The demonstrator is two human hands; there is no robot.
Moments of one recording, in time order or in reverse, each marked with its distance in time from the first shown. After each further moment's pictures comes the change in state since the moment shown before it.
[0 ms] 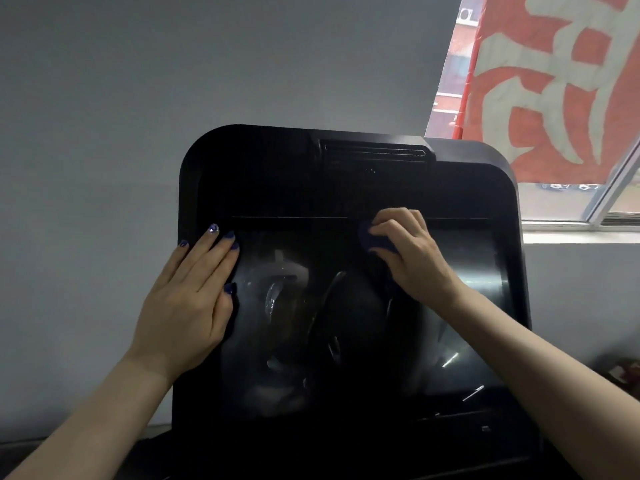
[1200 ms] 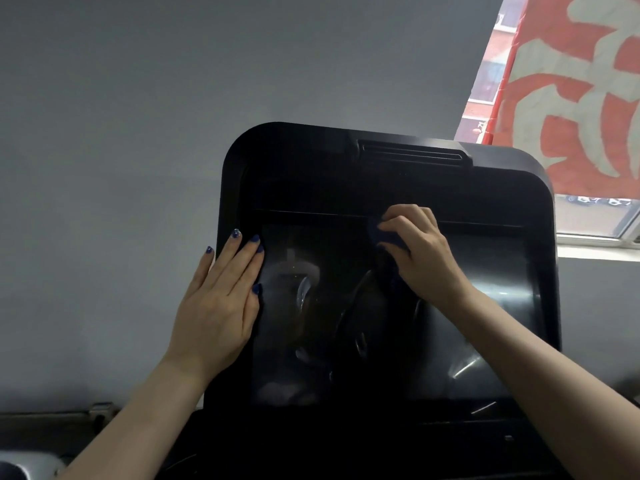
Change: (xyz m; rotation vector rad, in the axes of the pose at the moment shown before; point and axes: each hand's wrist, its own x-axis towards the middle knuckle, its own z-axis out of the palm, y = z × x) left_hand -0.023 0.004 0.005 0.026 0.033 -0.079; right_hand 0.018 -0.026 0.018 0.018 0.031 0.022
